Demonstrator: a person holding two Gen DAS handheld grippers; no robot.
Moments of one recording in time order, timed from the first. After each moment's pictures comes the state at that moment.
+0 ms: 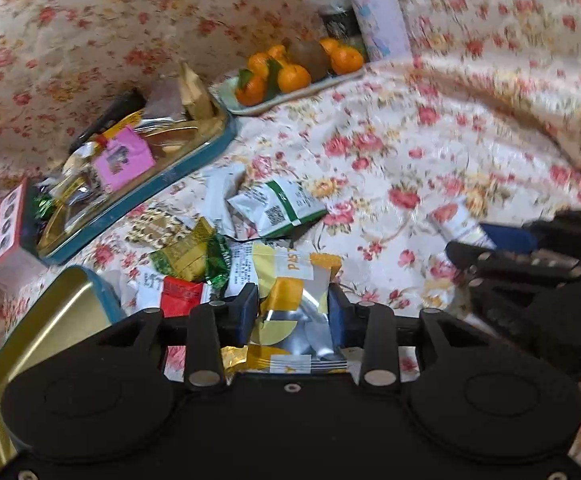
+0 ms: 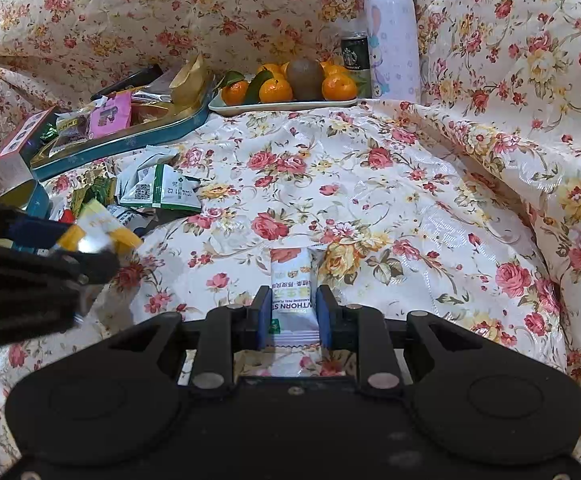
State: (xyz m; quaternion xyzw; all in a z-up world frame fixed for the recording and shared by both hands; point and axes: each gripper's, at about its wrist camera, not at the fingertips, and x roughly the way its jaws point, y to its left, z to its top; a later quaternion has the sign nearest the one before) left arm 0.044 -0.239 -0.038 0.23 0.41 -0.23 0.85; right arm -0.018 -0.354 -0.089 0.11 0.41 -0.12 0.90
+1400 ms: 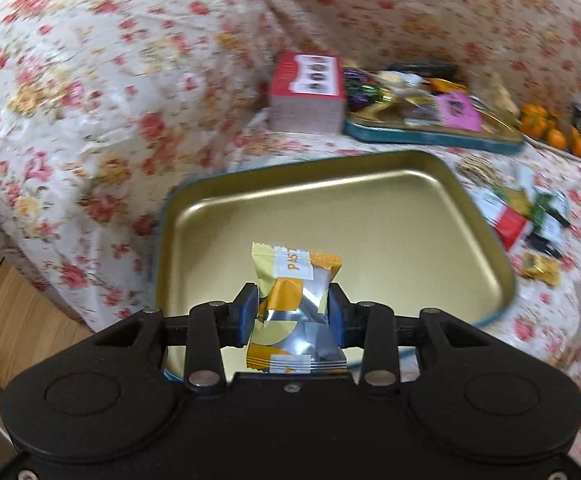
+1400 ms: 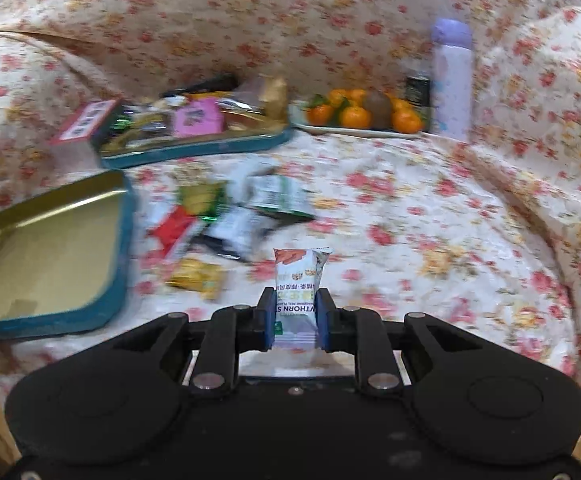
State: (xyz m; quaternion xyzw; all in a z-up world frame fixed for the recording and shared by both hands) left arm 0.030 0.044 0.000 0.03 0.44 0.00 0.90; right arm -0.032 -0.251 -0.033 0.07 0.40 -0.09 0.91
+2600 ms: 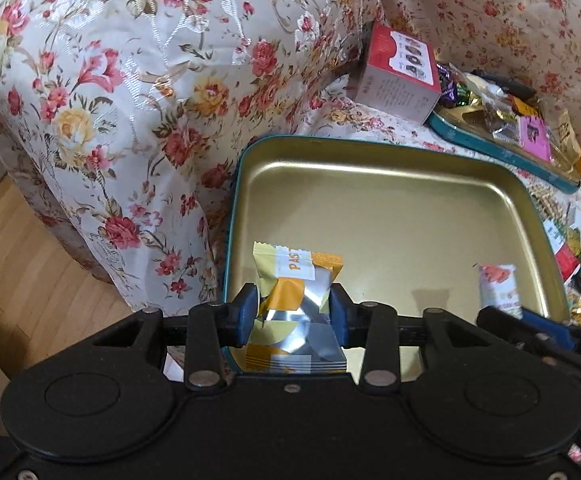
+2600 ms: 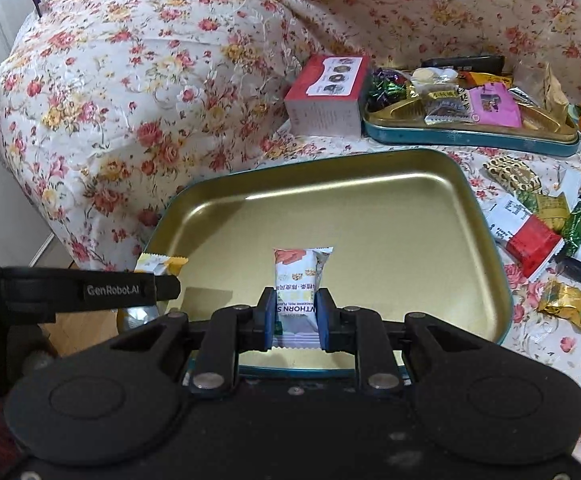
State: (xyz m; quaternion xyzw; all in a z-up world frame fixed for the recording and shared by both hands) left arm 0.046 0.118 -0.021 -0.07 0.48 0.03 0.87; right arm 0.051 -0.051 -0.019 0.10 0.44 0.13 0.88
